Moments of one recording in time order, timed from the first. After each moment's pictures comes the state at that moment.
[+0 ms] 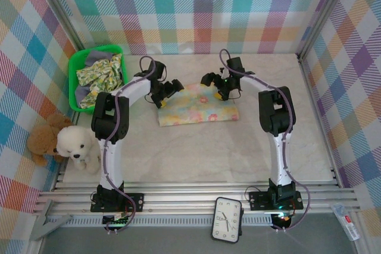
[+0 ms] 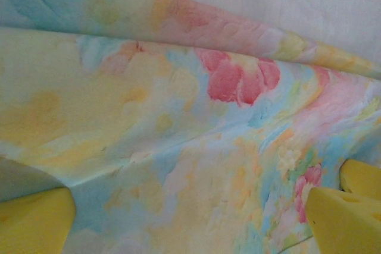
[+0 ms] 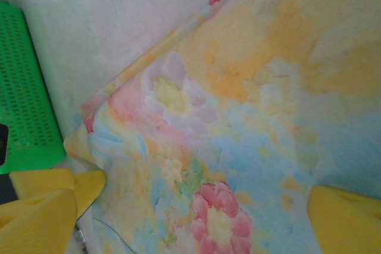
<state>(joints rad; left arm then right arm) -0.29 2.14 1.61 -0.59 0.33 -0.84 0.29 2.25 1.68 -0.40 -0.61 0.71</state>
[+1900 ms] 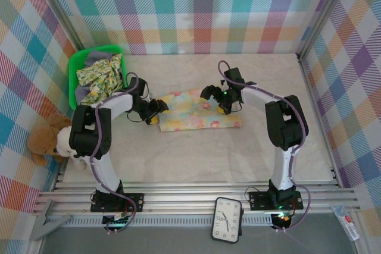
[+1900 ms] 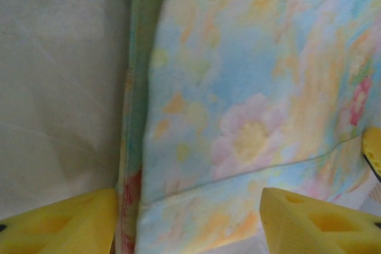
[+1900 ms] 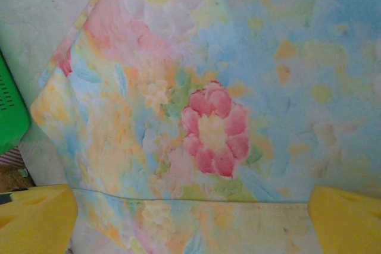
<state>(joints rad) -0.17 1.86 1.17 -0.55 0.52 -0.68 0.37 1.99 1.36 -0.40 -0.48 0.78</state>
